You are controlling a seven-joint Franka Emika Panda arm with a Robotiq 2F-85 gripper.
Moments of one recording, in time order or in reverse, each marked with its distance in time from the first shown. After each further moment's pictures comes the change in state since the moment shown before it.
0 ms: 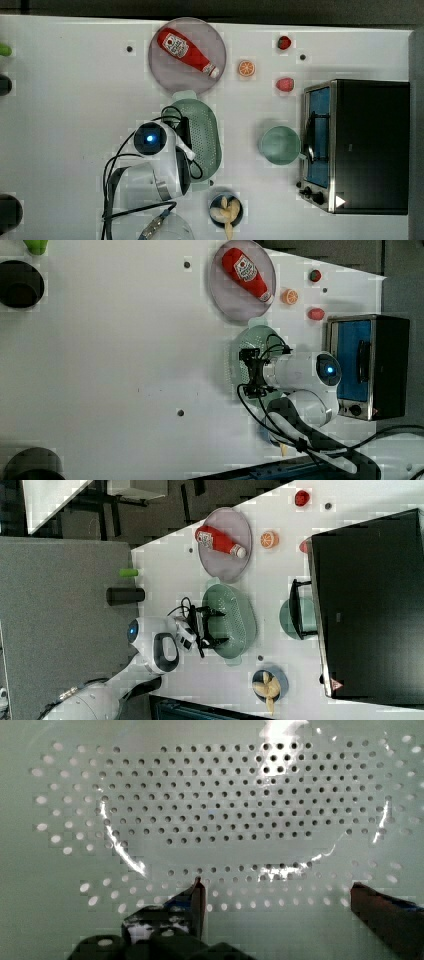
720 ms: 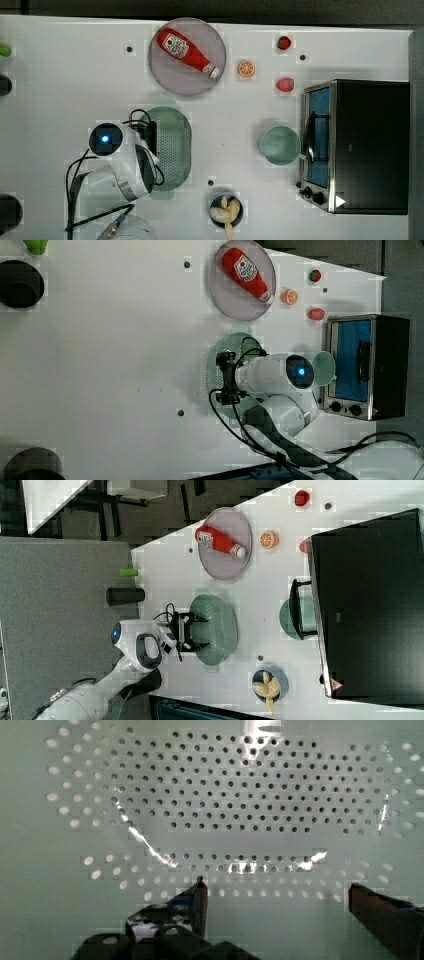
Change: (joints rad) arm 0.114 0.037 0.061 0.102 0.045 -0.092 0.190
